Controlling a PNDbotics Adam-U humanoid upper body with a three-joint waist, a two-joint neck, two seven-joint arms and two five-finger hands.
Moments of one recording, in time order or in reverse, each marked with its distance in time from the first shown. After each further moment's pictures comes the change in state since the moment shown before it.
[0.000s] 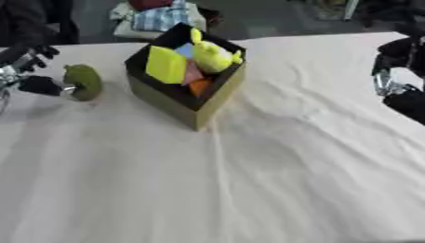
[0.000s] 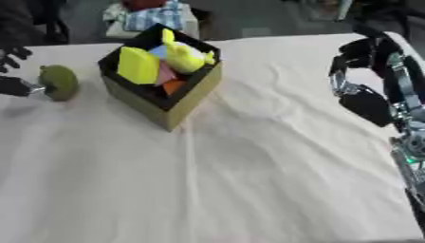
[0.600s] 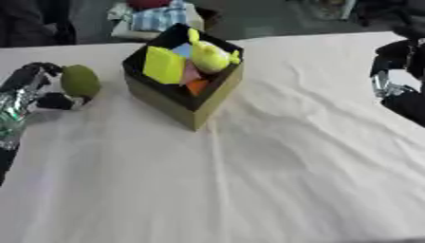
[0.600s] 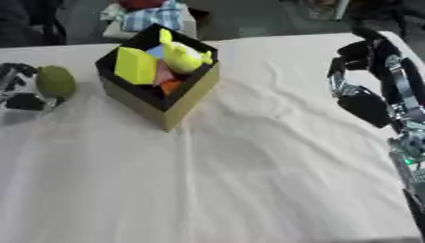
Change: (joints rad) left arm -0.022 -0.071 0.016 0.138 -0.058 0.037 0.228; right arm 0.001 0.009 0.000 0.005 -0.004 -0.001 0.000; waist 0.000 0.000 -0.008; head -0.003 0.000
